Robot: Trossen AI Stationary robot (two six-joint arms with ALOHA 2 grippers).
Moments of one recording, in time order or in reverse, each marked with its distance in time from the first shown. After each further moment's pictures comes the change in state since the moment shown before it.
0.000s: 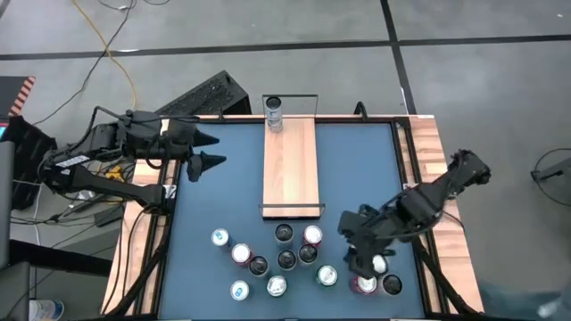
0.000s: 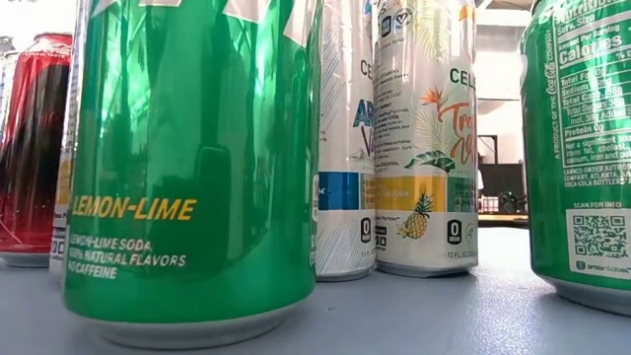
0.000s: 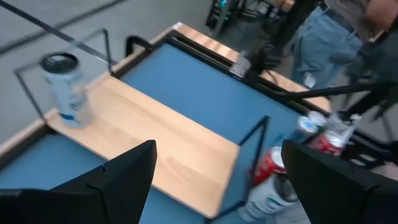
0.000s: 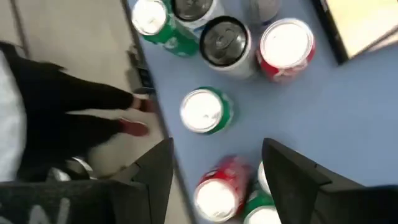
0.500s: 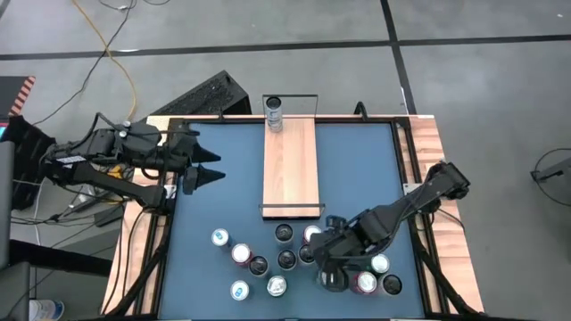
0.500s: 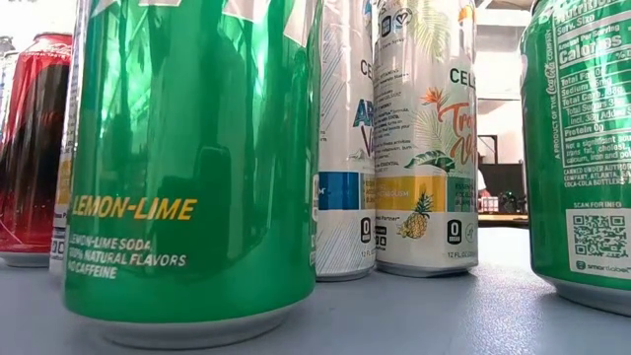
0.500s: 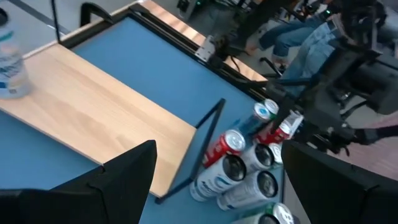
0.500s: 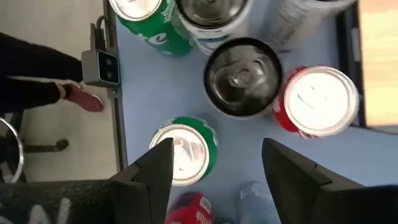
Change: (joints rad) left arm -0.170 0.000 0.000 0.000 -0.009 -0.182; right arm -0.043 0.216 0.000 0.130 0.000 -0.319
